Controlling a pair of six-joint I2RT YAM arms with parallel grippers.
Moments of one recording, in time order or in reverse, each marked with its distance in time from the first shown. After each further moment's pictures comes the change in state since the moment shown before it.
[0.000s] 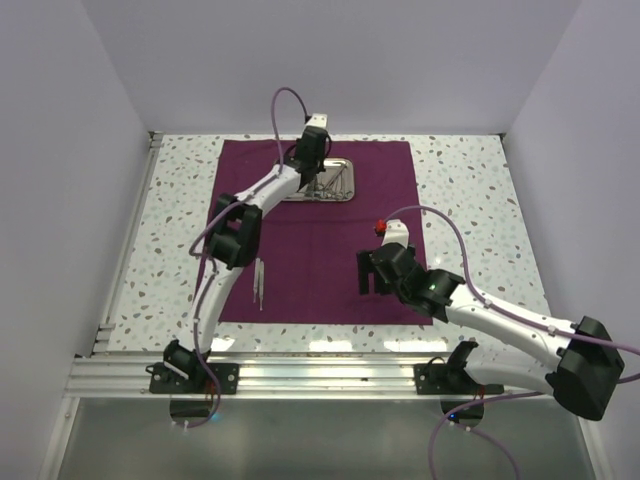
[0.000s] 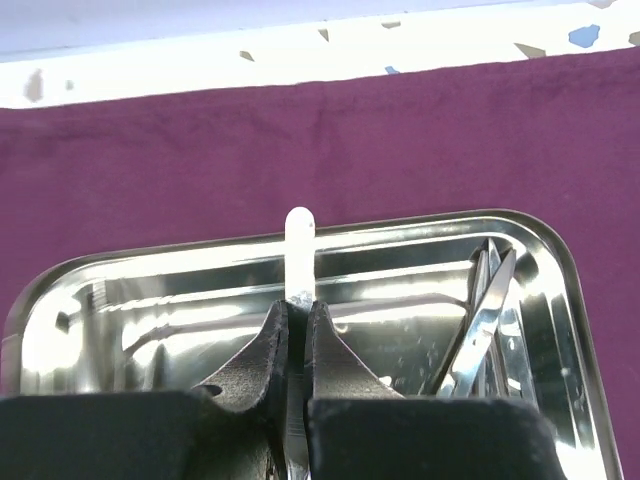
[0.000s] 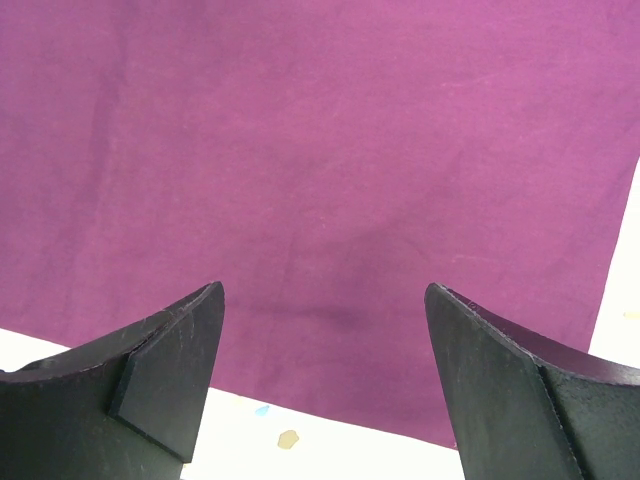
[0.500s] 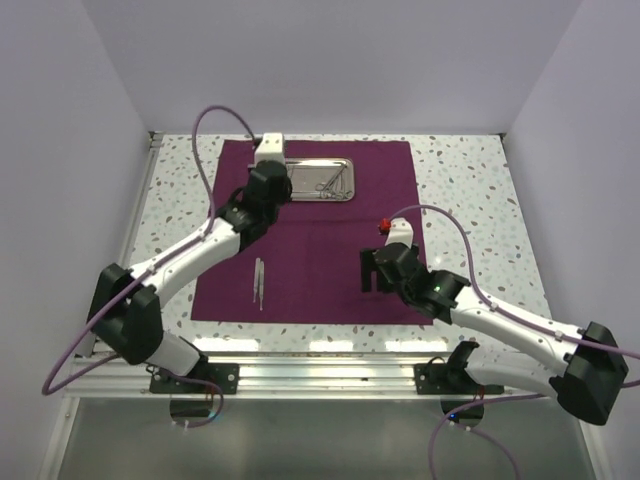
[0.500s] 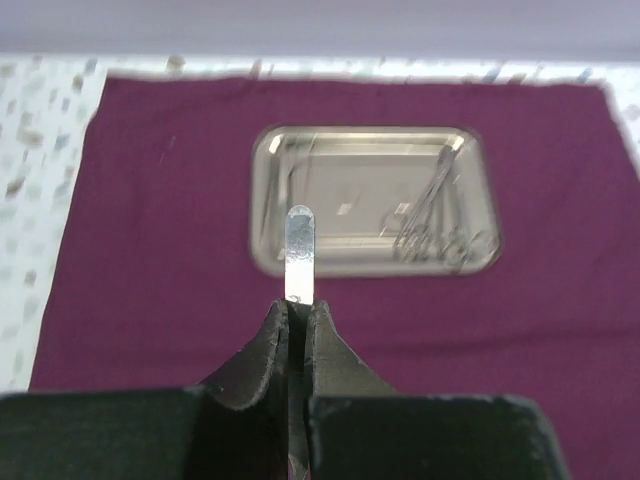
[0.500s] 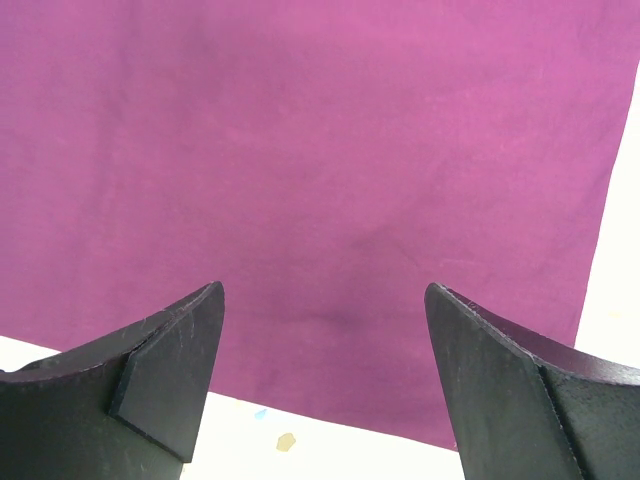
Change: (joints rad) left arm -0.121 -1.065 -1.031 0.153 -0.200 -0.049; right arm 0.000 -0.023 0.000 -0.011 0.029 0.000
